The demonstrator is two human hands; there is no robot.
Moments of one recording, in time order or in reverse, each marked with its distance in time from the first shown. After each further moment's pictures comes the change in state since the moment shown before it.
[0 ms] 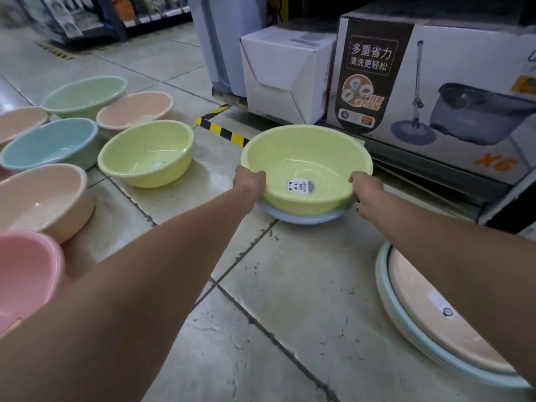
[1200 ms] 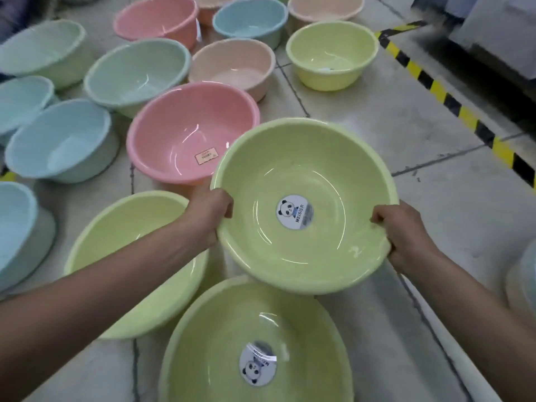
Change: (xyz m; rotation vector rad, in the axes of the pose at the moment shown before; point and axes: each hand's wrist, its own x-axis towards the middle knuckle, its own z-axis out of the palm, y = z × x) left_hand -0.325 -0.163 -0.312 -0.378 0.389 -0.302; right_hand -0.298 0.124 0.048 -0.319 -0.612 0.036
